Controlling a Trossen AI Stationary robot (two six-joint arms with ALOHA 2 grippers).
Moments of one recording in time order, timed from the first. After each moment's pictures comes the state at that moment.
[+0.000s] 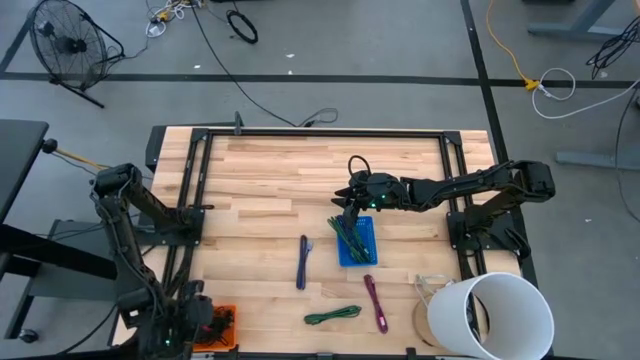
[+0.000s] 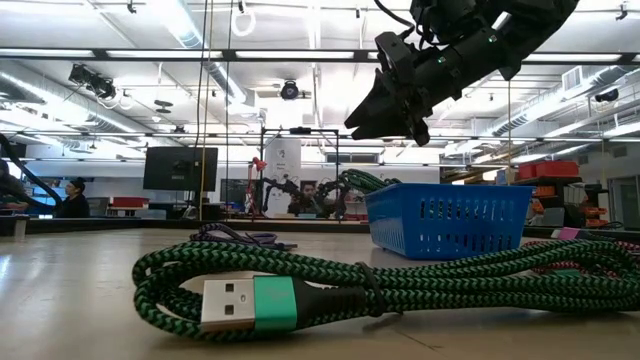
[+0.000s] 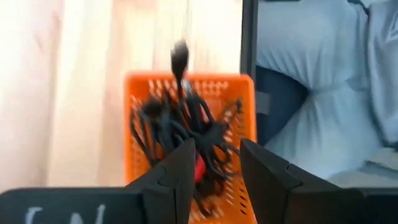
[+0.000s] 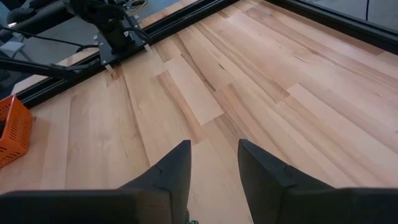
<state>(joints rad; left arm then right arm) -1.24 1.47 1.12 -0.81 -0.33 -1.28 -0.06 1.48 0.77 0.24 0.14 0.41</state>
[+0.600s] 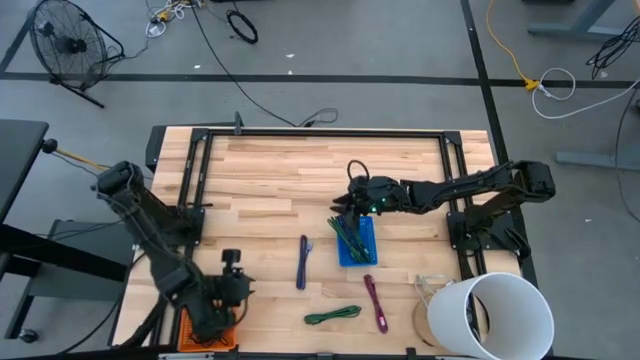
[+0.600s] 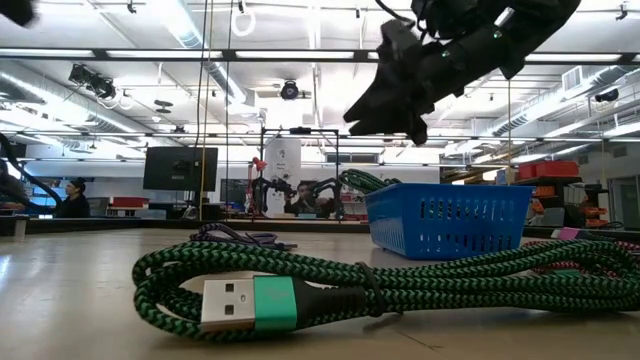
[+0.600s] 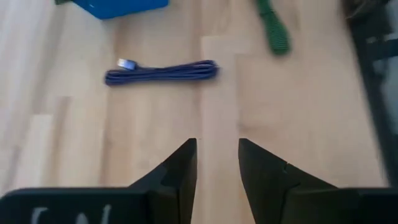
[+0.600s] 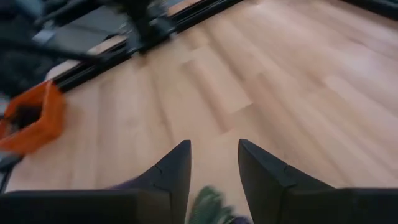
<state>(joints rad) -0.93 1.47 1.12 -0.85 -0.61 -0.77 -0.04 1.48 0.77 0.24 0.07 0.42</state>
